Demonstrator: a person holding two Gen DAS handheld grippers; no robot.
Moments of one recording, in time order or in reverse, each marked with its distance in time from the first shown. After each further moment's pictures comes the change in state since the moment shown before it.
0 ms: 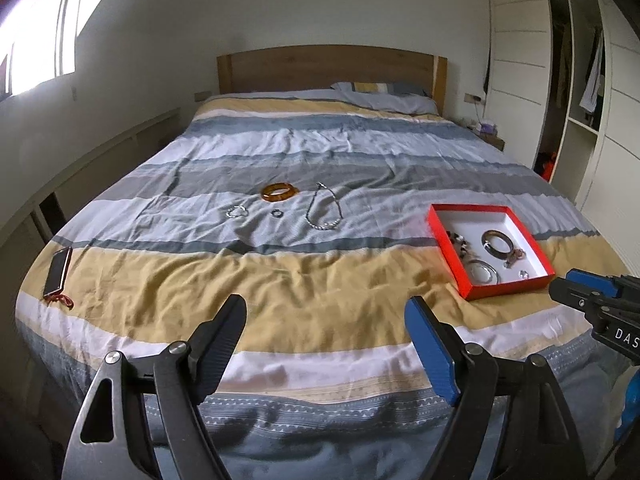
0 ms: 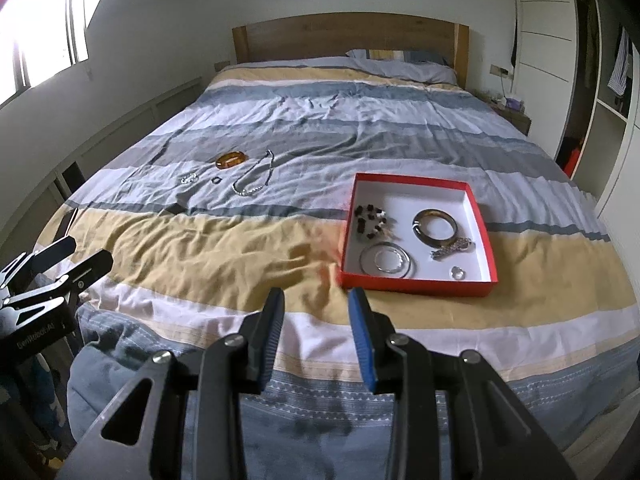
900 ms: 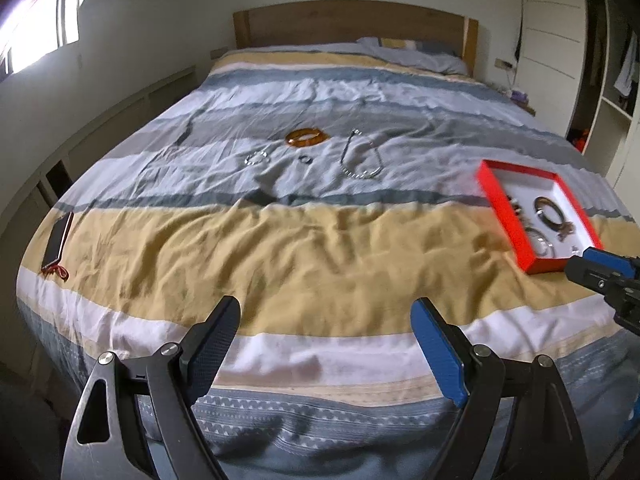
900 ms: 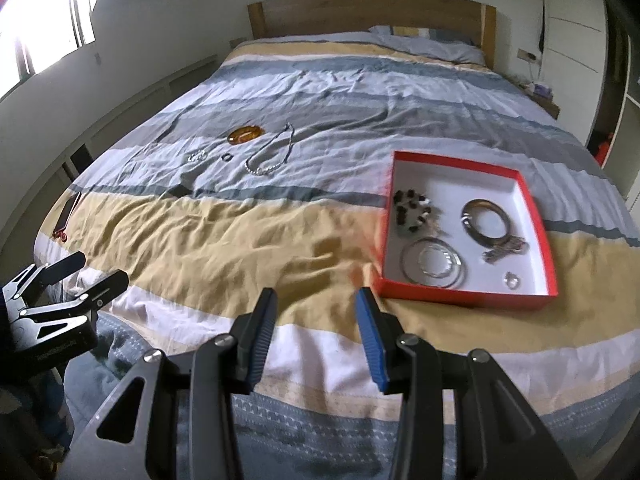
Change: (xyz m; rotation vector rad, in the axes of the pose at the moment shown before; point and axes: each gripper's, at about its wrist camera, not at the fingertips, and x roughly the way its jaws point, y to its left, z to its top) left arm 0.078 0.029 -0.017 -0.027 0.174 0.078; right arm 0.079 0.016 0.011 -0.025 0.094 0.077
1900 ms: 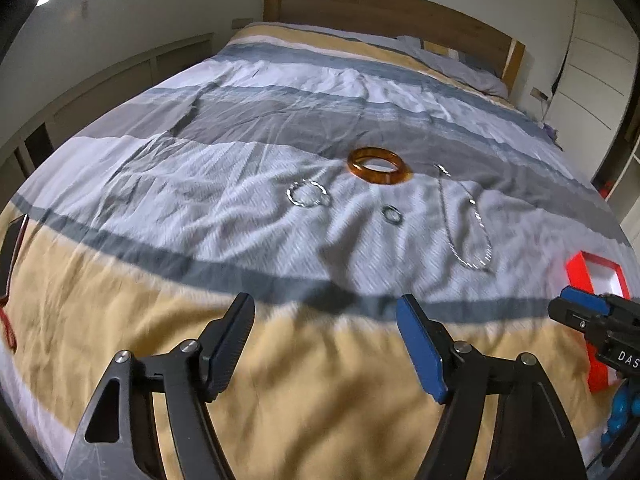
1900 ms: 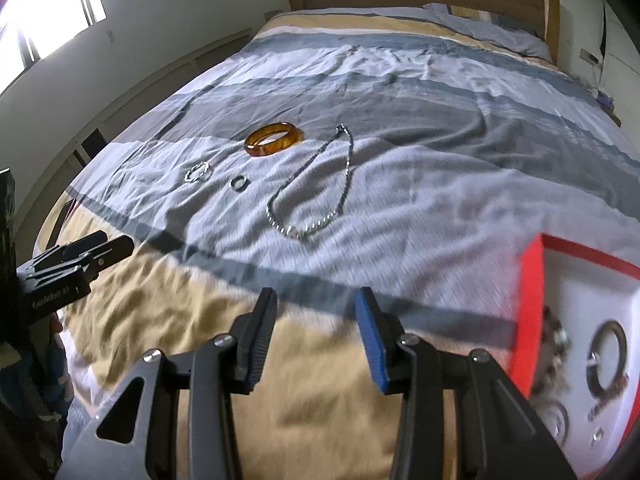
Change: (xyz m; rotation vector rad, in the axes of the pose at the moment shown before) left arm 0.152 0.114 0.109 -0.149 0.039 -0.062; right arm 0.171 0.041 0.117 -0.070 0.085 0.136
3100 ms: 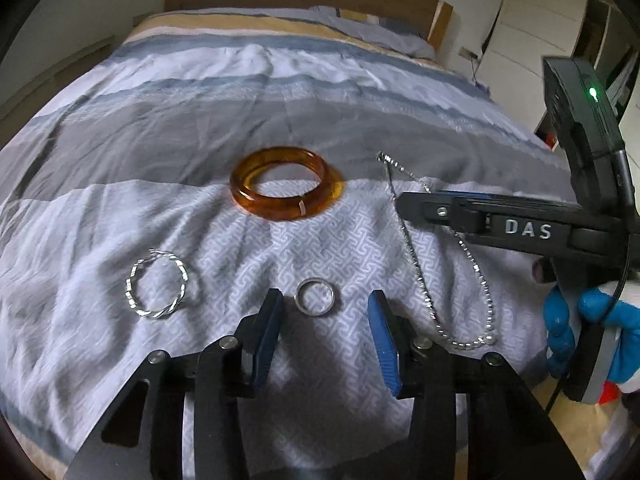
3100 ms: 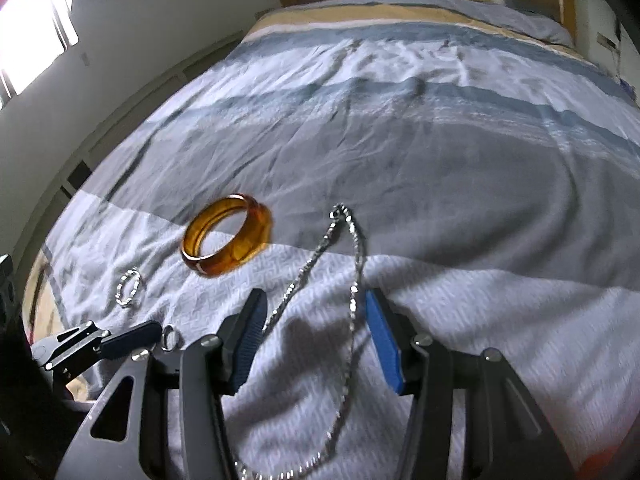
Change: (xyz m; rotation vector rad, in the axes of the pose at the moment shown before) left arm 0.121 -0.048 0.060 0.203 0.081 -0.264; right arm 0.141 -0.023 0.123 0.048 0.014 0.057
